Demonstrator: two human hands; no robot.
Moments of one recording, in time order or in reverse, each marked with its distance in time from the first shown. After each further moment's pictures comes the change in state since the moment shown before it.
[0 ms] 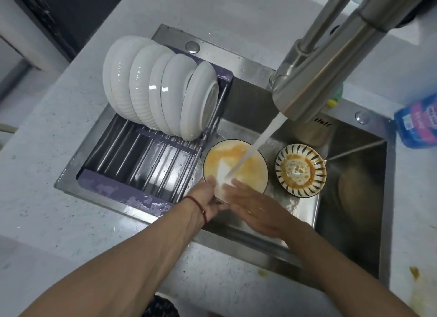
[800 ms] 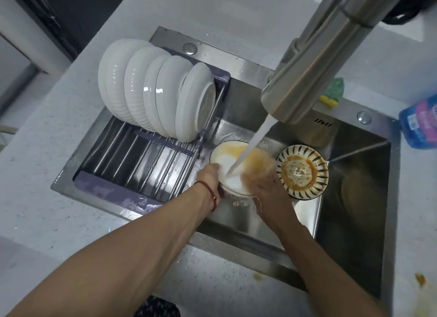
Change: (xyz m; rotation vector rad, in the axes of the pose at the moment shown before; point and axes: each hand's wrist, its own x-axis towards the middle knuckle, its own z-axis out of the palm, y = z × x) left_hand 0.011 0.021 0.039 0.000 0.136 0.083; right_hand 0.005 0.045 0.014 -0.323 0.519 0.057
